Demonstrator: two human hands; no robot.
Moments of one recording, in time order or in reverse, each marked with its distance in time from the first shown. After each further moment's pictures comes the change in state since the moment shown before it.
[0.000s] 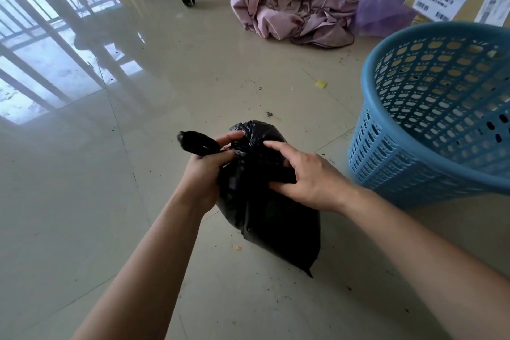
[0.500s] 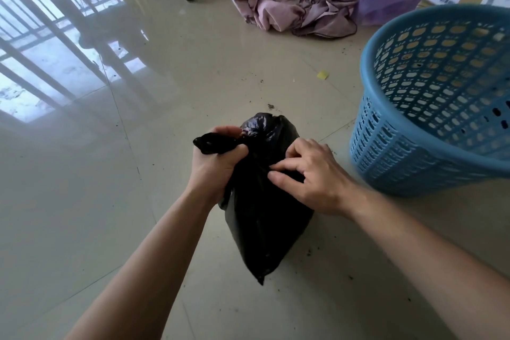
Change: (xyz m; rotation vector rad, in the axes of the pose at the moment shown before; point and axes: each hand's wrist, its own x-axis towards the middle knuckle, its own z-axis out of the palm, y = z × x) left_hand -0.007 -0.014 0.013 0.246 0.213 0.198; right_hand -0.019 0.010 0.013 -0.109 0.121 -0.060
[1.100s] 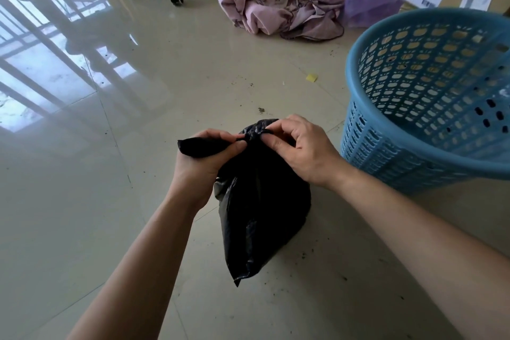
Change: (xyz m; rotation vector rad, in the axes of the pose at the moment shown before) left_hand -0.002 0.020 0.002 -0.078 -0.125 0.112; right_hand 0.031 -0.001 -0.020 0.338 0.255 0.033
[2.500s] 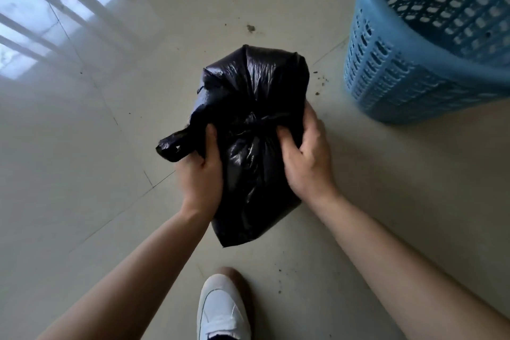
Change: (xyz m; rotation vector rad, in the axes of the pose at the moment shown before) left_hand -0.075 -0.067 0.010 0.671 0.378 -0.072; right_hand -0.099 0.028 0.063 0.275 0.291 0.433
